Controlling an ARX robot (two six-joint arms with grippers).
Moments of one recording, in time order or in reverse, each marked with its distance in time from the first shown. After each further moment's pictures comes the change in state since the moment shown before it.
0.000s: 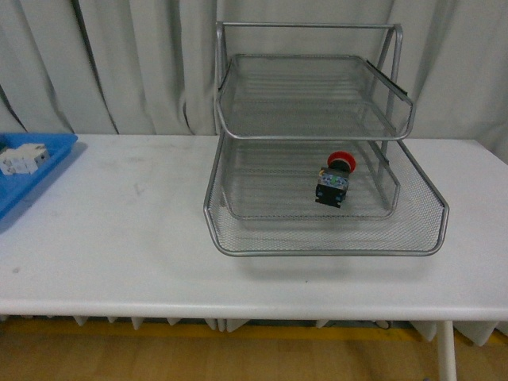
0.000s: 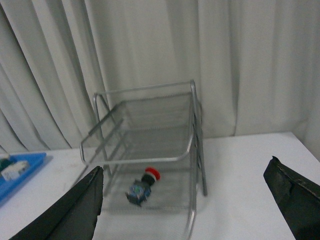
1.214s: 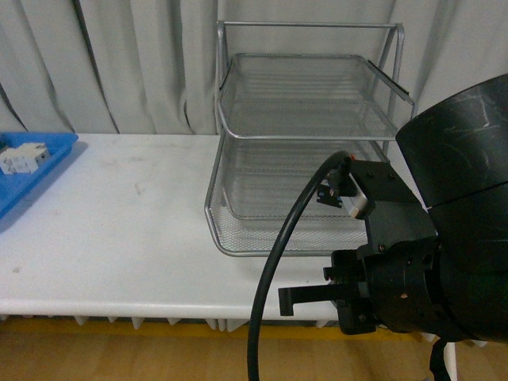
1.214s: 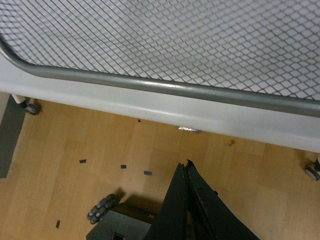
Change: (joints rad) left arm 0.000 0.000 0.000 0.000 0.000 0.000; right arm 0.385 1.223 0.625 -0.347 0.057 0.142
